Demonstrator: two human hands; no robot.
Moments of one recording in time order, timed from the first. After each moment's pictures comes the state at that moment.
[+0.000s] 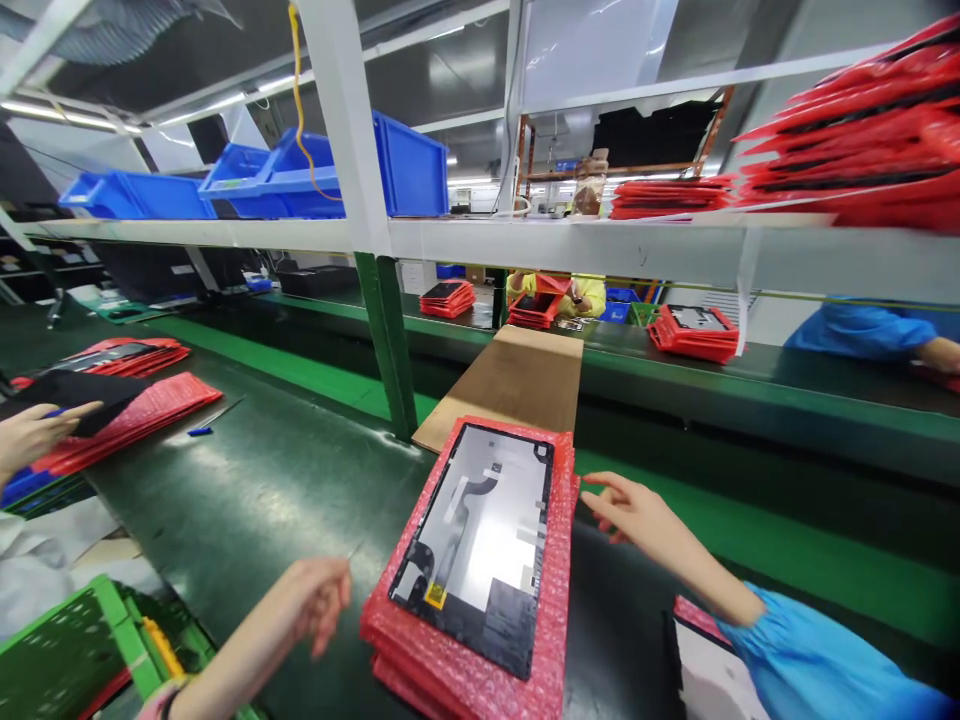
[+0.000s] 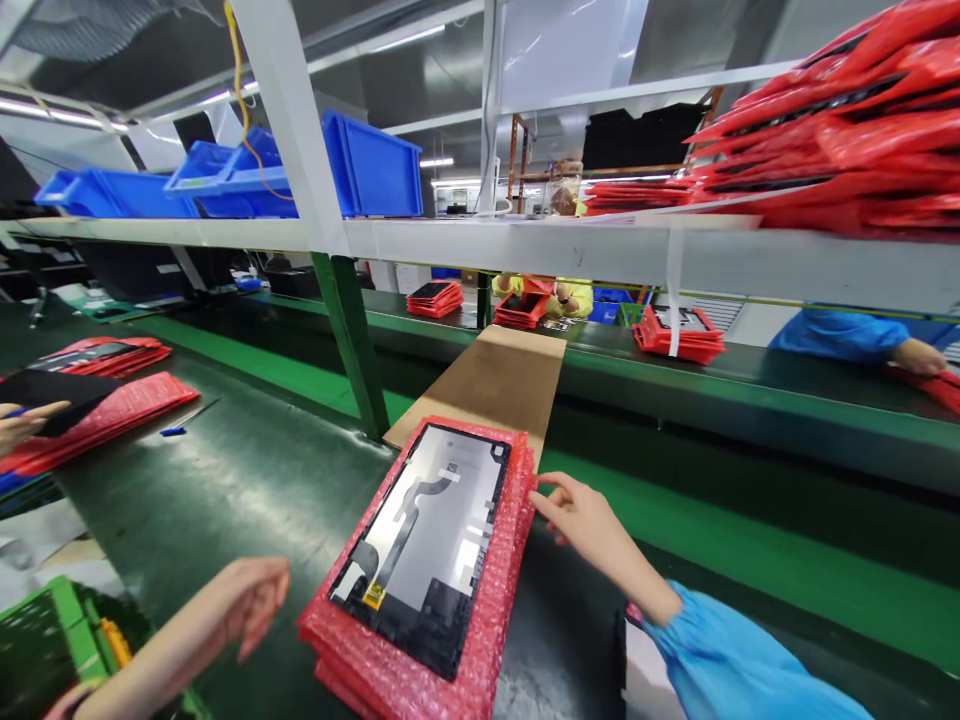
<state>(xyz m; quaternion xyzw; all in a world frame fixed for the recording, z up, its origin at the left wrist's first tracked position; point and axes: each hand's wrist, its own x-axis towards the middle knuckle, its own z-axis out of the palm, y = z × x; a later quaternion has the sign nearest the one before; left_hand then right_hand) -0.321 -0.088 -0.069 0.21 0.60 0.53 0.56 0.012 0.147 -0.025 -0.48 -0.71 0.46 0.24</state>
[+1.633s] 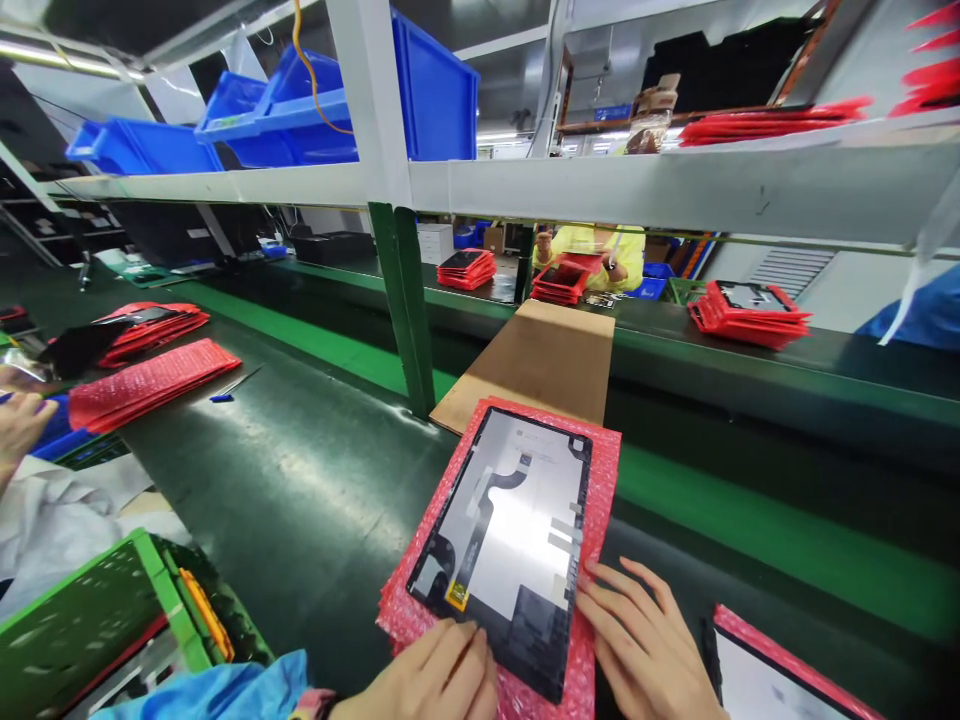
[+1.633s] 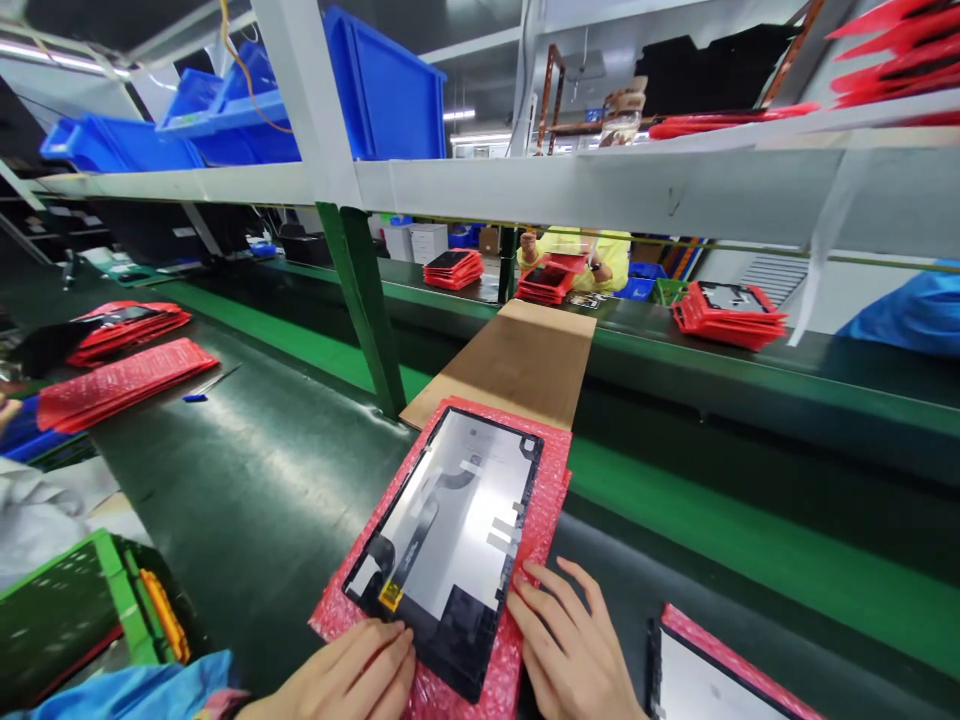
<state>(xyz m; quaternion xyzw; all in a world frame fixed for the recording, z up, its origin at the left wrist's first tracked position) -0.226 -0.078 -0.077 0.83 0.44 0.19 -0.27 0.014 0.070 -0.102 -0.12 -0.93 -0.03 0.34</state>
